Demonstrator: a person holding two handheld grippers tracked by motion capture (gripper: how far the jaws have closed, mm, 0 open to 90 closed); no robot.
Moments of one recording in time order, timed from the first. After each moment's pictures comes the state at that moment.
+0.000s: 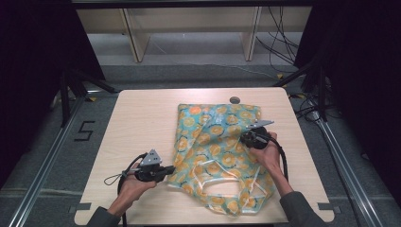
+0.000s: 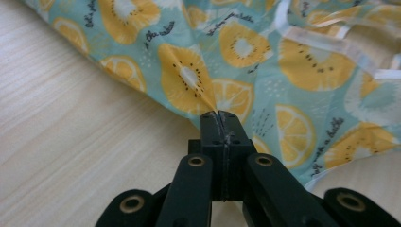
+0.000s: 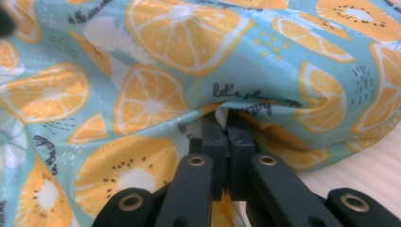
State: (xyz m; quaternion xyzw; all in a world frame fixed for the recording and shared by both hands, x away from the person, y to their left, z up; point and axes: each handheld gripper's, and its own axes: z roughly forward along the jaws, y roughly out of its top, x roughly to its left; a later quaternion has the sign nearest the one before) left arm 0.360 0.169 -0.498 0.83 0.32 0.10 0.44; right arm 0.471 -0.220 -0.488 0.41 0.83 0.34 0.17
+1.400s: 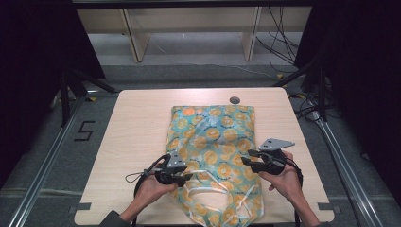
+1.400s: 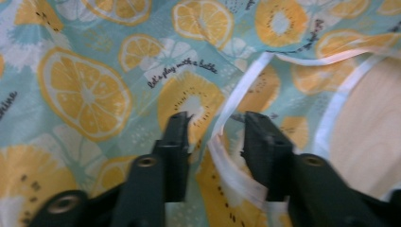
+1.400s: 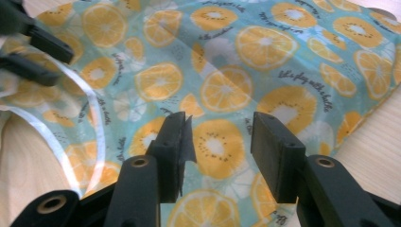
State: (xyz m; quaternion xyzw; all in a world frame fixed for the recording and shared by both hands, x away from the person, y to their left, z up) left arm 0.363 0.106 -0.491 0.88 0.29 0.12 0.36; right arm 0.373 -0.238 -0.452 0.37 0.82 0.41 0.15
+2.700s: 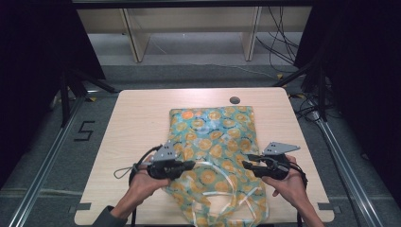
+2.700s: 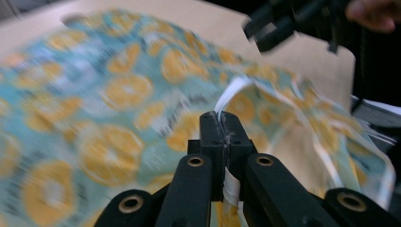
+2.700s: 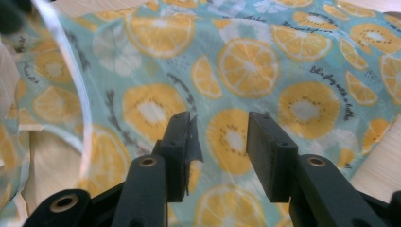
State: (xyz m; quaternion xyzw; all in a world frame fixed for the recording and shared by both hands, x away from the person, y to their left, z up) left arm 0.352 0.116 -0.415 0.83 0.25 0.09 0.50; right arm 0.357 -0.242 -0.443 0.35 0.82 0.43 0.12
